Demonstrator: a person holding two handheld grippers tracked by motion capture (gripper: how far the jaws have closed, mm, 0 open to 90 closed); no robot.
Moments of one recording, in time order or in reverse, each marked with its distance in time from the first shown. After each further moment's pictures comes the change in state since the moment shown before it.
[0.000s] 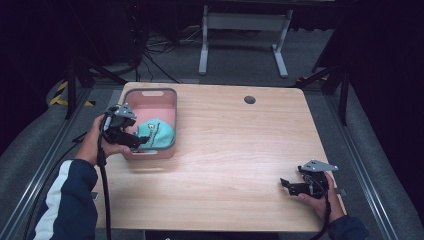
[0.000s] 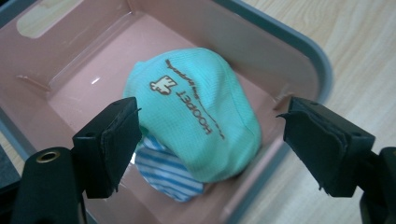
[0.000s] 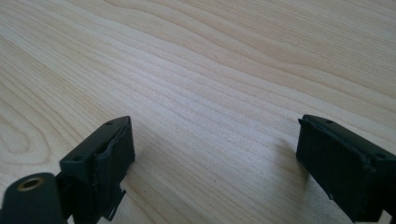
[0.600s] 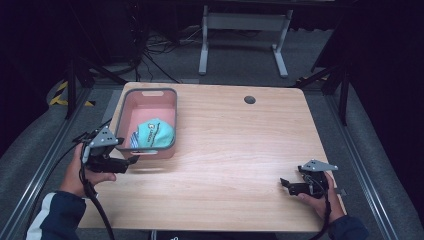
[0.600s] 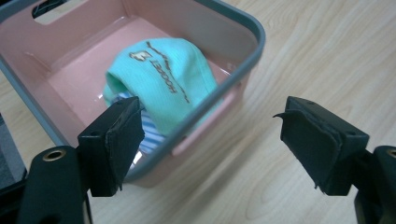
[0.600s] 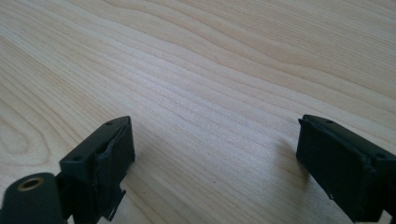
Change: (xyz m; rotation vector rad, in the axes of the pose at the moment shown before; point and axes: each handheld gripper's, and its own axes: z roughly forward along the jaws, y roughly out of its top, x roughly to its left) left arm -0.042 -0.062 -0.045 -0.169 0.038 -0.019; right arm 0.000 0.000 0.000 0.000 0.001 -0.001
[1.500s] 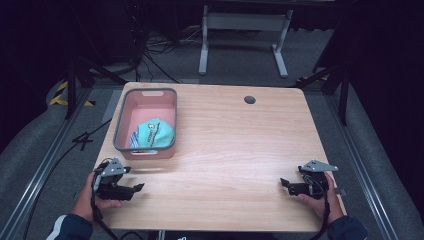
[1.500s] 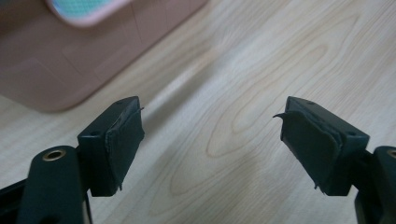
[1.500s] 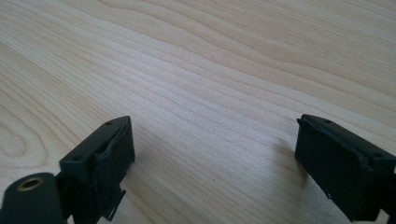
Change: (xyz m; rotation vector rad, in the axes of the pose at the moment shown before) left arm -0.032 -0.085 0.038 0.048 -0.083 -0.040; right arm 0.002 -0.001 -0.001 -0.003 -0.018 0.013
